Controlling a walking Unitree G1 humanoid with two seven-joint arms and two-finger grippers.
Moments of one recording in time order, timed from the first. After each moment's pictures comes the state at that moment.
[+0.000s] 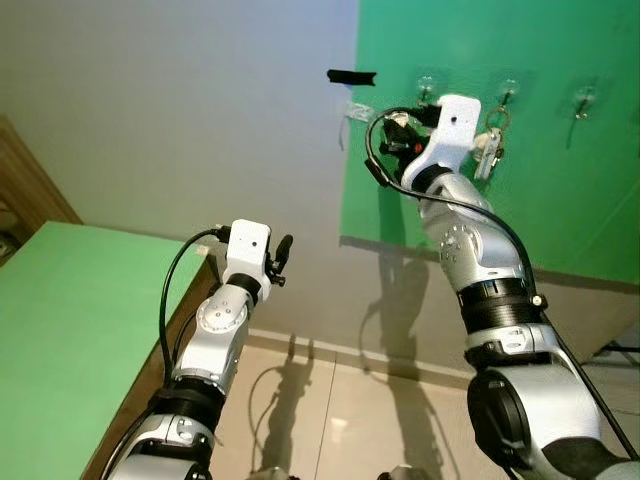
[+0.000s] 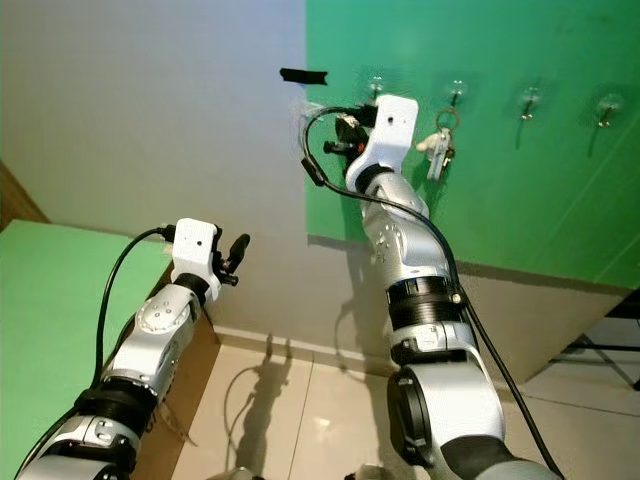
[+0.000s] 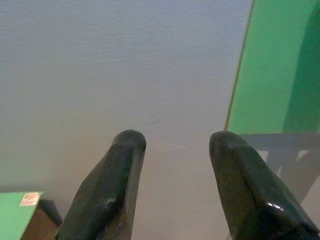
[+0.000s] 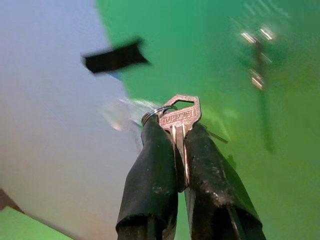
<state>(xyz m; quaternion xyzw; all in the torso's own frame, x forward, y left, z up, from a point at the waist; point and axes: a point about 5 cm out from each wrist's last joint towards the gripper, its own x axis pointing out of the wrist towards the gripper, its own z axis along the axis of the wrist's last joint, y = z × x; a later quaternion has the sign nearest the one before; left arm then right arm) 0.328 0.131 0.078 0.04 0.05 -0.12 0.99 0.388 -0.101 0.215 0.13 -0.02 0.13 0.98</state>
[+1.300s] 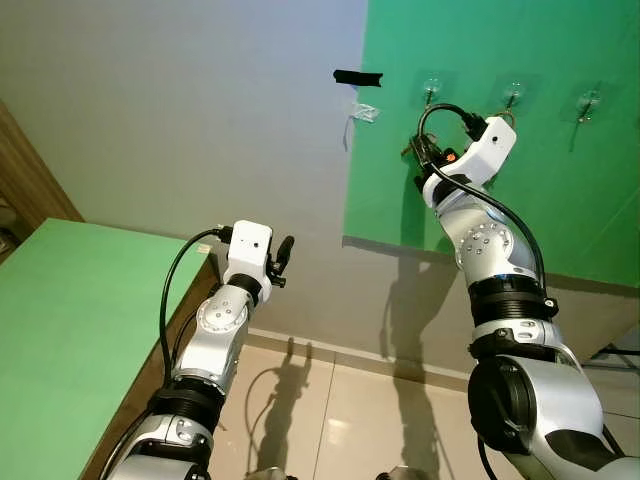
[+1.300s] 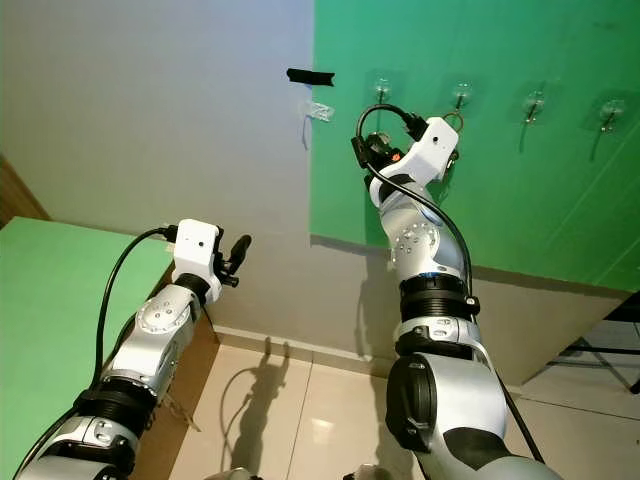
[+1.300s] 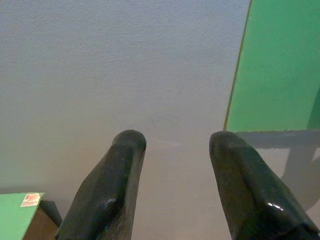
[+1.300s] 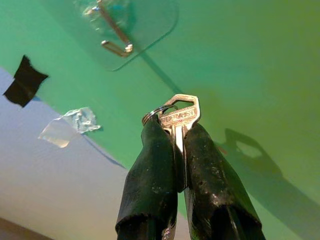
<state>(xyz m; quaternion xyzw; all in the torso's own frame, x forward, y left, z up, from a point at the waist) 0.328 0.129 0.079 0.05 0.05 -0.13 0.99 0.393 -0.134 0.189 0.32 0.04 0.05 0.95</state>
